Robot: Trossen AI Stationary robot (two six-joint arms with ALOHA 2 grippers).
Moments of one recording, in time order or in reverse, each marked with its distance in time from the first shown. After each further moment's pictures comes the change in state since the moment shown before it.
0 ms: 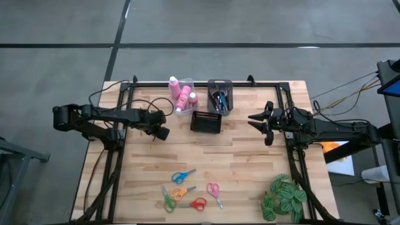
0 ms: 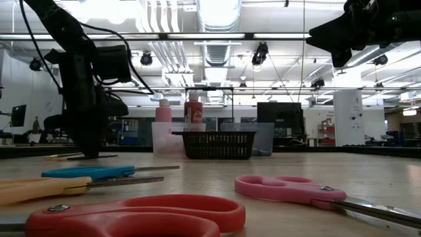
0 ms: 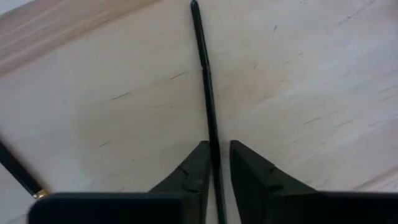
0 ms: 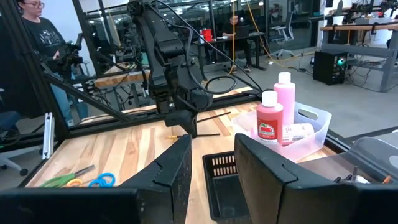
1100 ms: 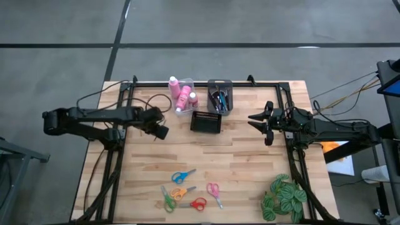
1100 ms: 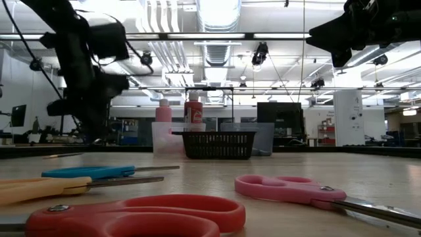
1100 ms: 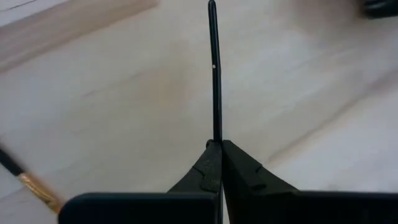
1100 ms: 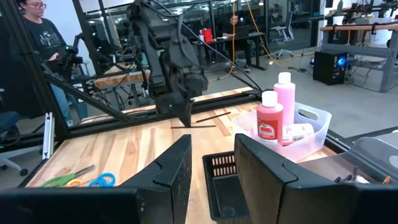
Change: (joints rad) left arm -0.002 -0.180 0.063 -0.096 0.048 0.019; right arm 0.000 0.000 0.000 0.000 0.000 0.000
